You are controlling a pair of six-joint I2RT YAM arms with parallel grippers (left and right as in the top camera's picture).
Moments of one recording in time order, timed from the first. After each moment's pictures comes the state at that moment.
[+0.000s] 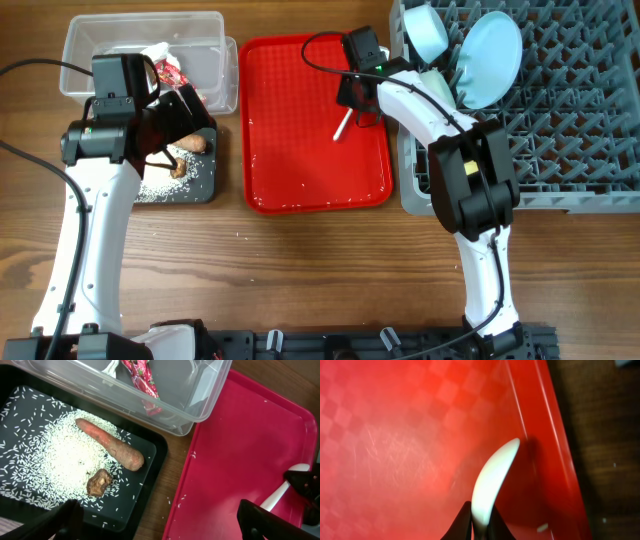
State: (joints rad) left arm 0.04 1.43 1.28 -0.83 0.02 -0.42; right arm 0.40 2.34 1.80 -0.62 0.07 0.59
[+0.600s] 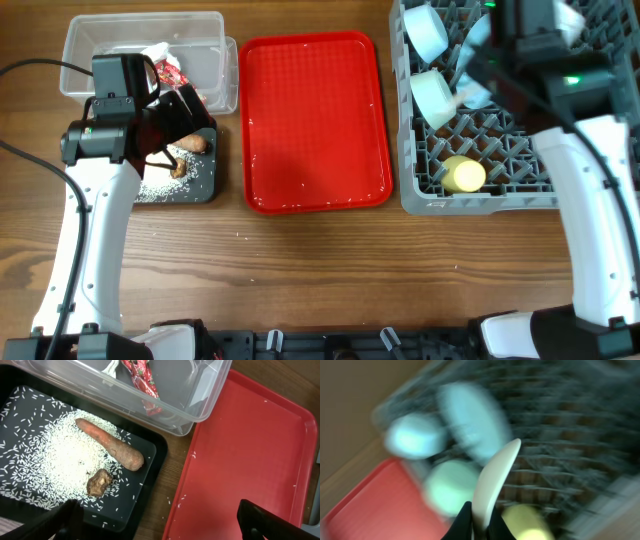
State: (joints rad) left arm 0.04 1.43 1.28 -0.83 0.02 -0.42; right arm 0.18 1.58 1.83 -1.24 0.46 0.83
